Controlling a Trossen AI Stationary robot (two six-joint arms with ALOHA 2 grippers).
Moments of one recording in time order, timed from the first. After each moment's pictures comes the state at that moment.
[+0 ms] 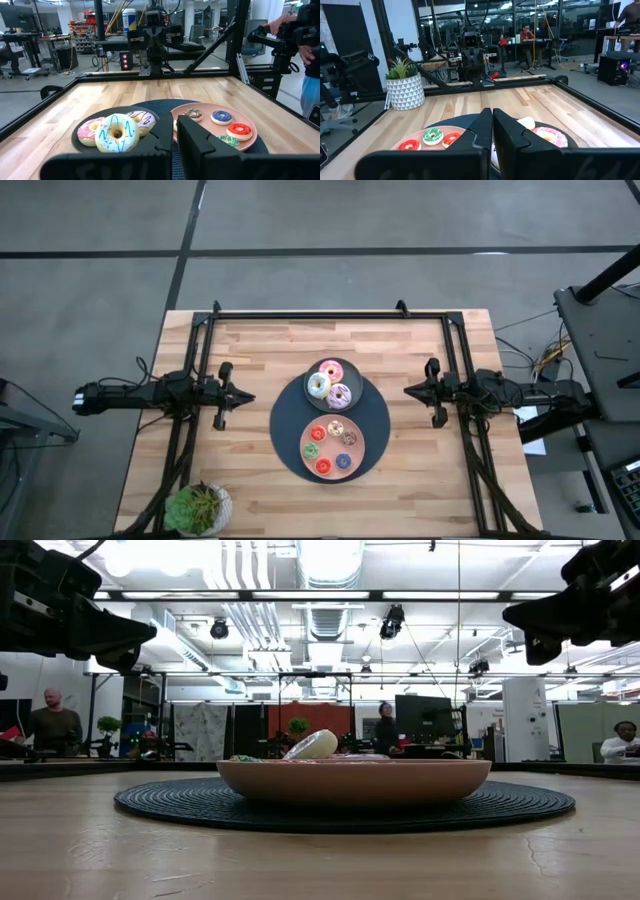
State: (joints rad) left arm 0.01 0.10 0.01 0.03 0.05 0.03; right arm 0.03 0.09 0.03 0.11 0.05 0.12
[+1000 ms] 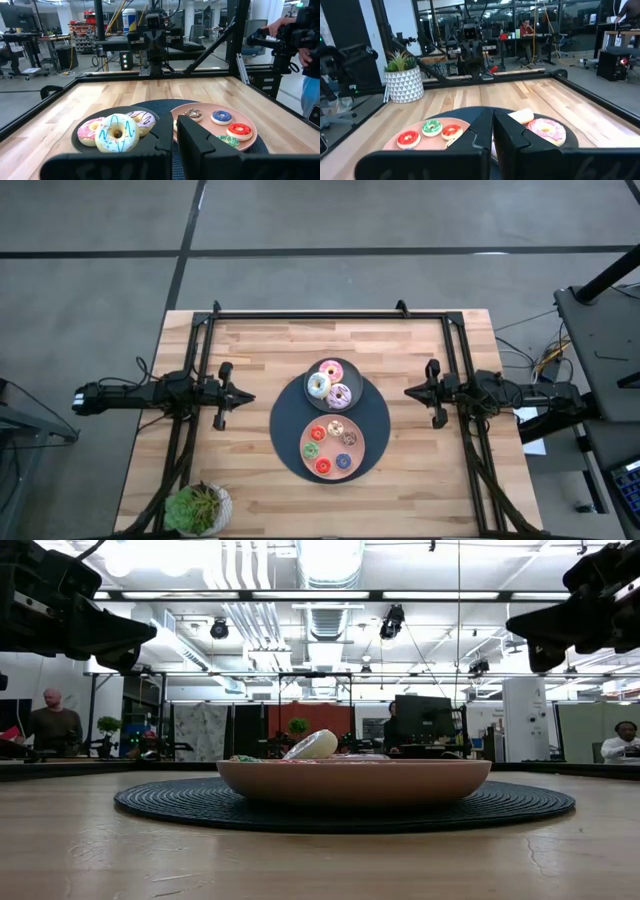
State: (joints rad) left arm 0.01 0.10 0.01 0.03 0.05 0.03; right arm 0.03 0.02 0.01 0.04 0.05 0.12
